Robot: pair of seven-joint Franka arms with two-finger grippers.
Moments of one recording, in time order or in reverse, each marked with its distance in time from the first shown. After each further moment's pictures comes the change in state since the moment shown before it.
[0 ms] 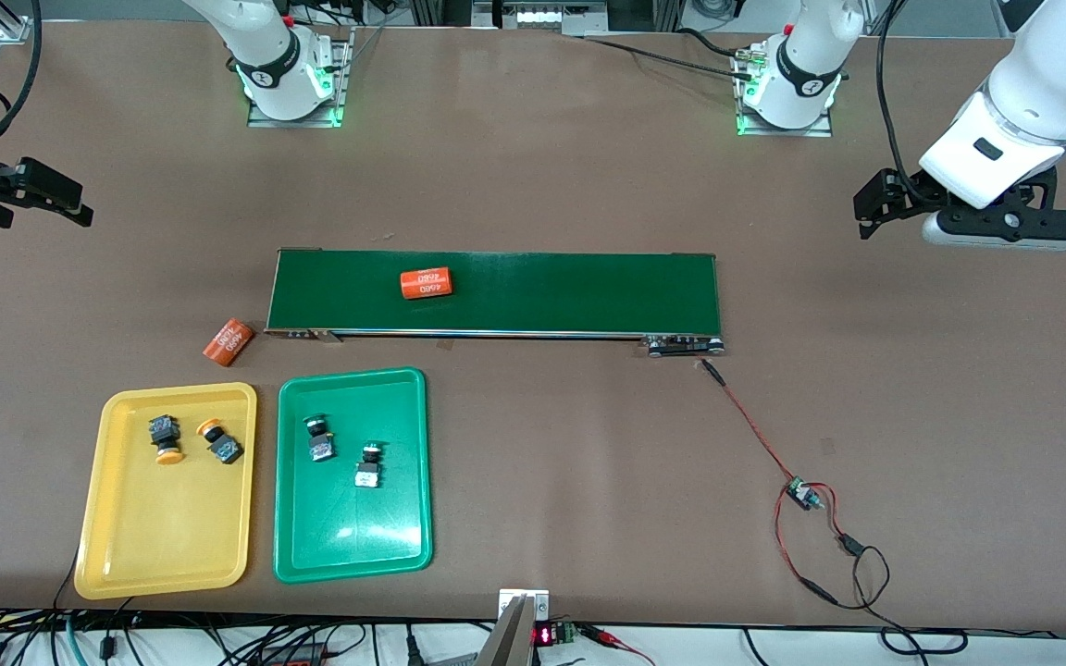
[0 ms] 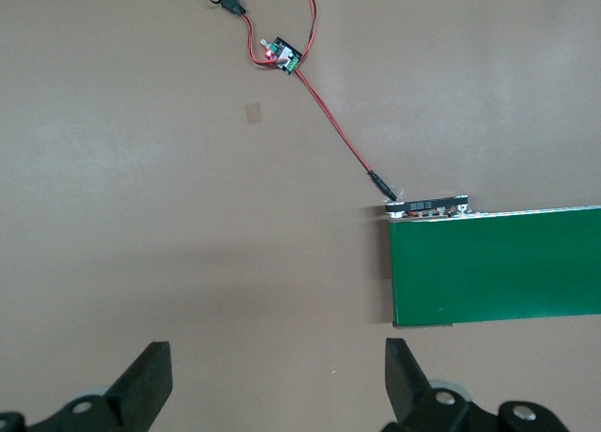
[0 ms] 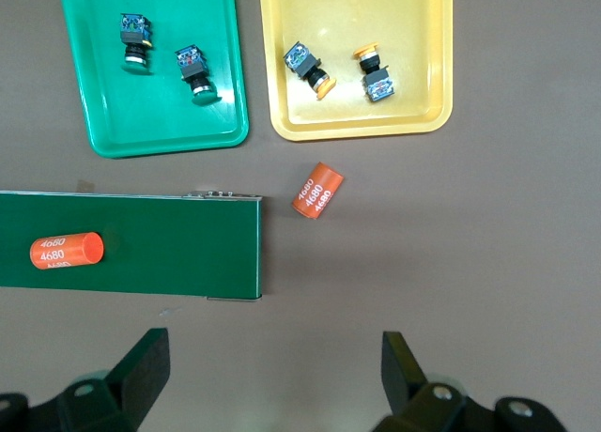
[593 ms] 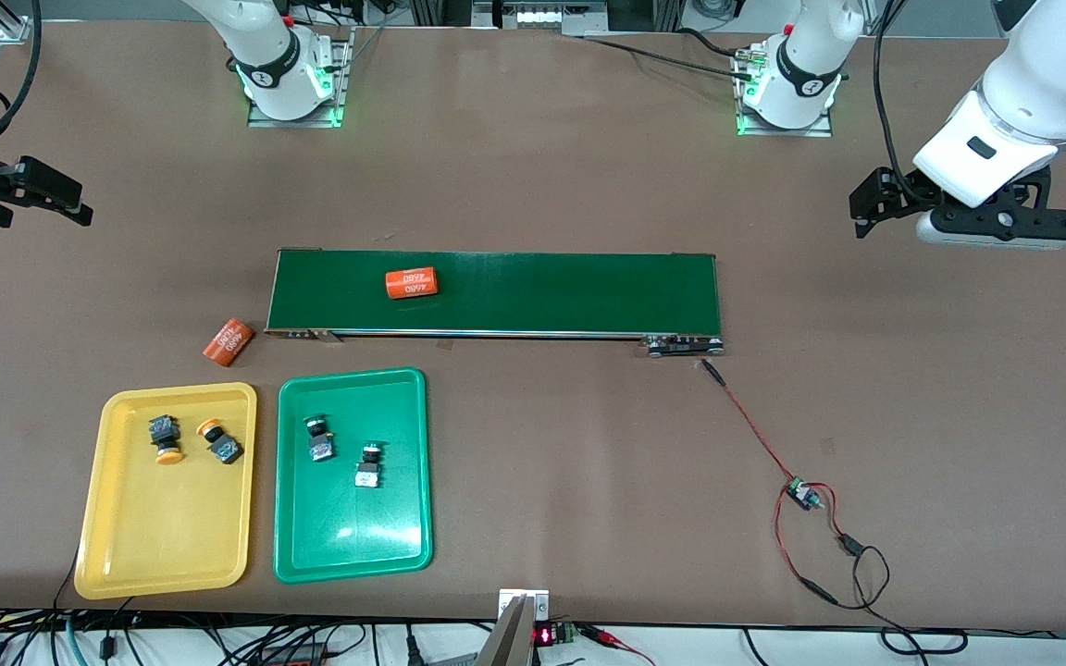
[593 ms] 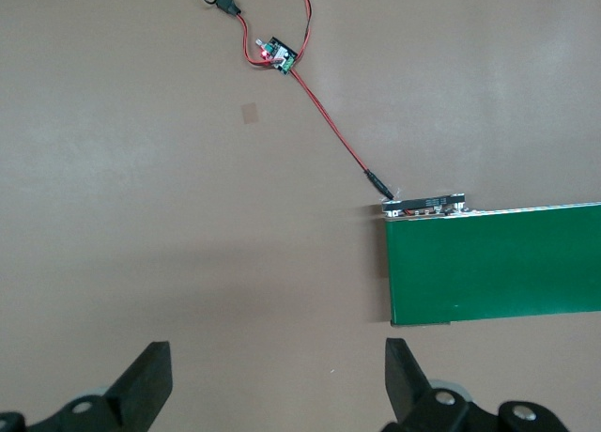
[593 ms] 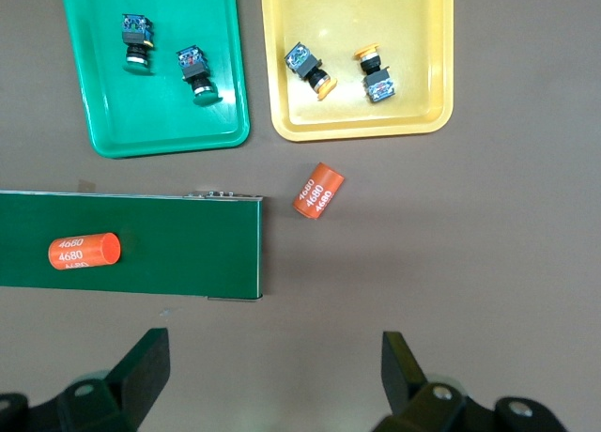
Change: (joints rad) left arm 0.000 0.000 -0.009 0.000 0.000 0.000 0.000; right arm 0.001 -0.001 0.001 0.000 0.000 0.000 0.000
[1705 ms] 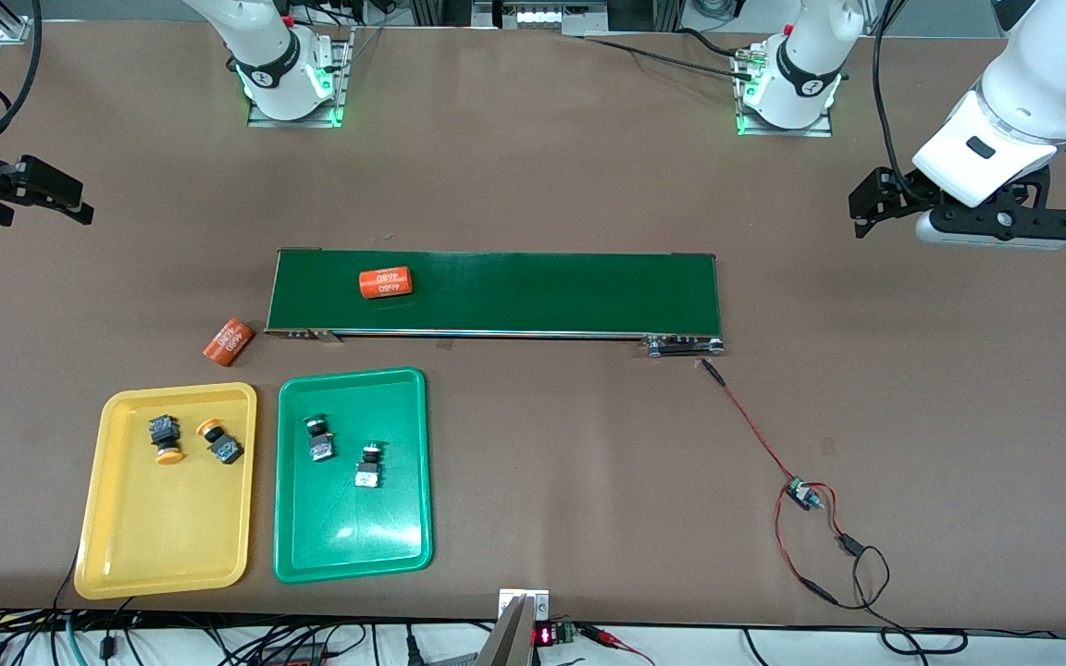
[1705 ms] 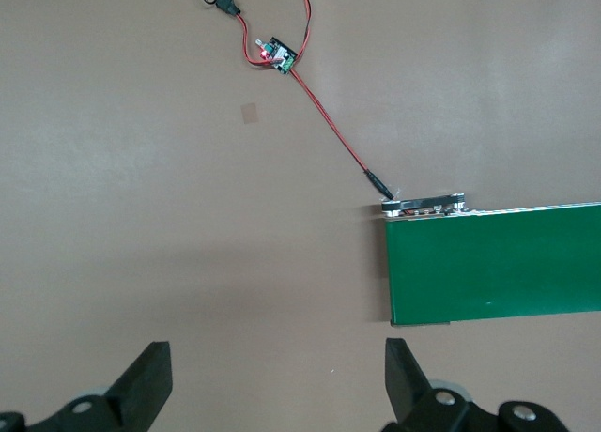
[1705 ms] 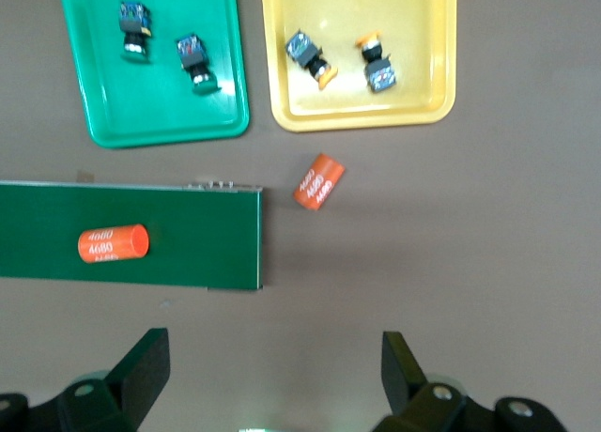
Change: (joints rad) left arm 0.000 0.000 0.000 0.000 0.000 0.000 0.000; right arm 0.000 0.000 0.000 0.000 -0.001 -0.044 -0.001
